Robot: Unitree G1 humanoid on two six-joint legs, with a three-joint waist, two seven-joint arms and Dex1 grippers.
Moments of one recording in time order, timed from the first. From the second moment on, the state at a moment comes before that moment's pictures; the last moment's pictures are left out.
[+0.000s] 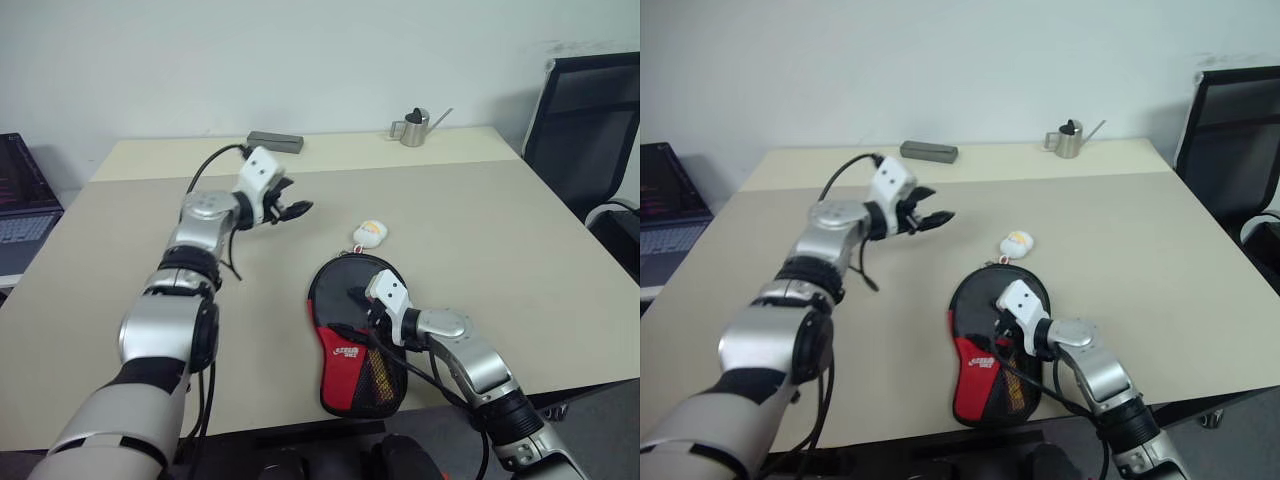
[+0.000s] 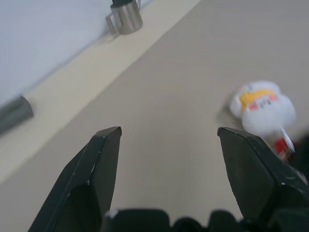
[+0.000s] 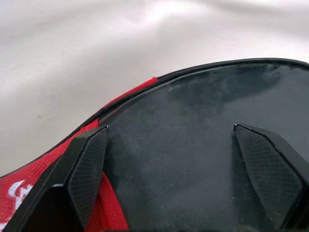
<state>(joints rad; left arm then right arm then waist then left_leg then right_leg) -1.03 0.46 0.09 1.03 0.03 -0.09 -0.99 -0.37 -0.26 0.29 0.00 0.11 0.40 0.79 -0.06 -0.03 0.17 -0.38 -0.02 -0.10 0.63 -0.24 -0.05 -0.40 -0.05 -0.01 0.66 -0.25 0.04</state>
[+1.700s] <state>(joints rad) -0.58 0.30 -0.32 0.20 -0.21 0.32 -1.07 -0.24 -0.82 -0.21 -0.35 0.58 0.73 0.94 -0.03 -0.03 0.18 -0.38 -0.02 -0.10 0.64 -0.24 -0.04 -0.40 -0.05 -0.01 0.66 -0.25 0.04</state>
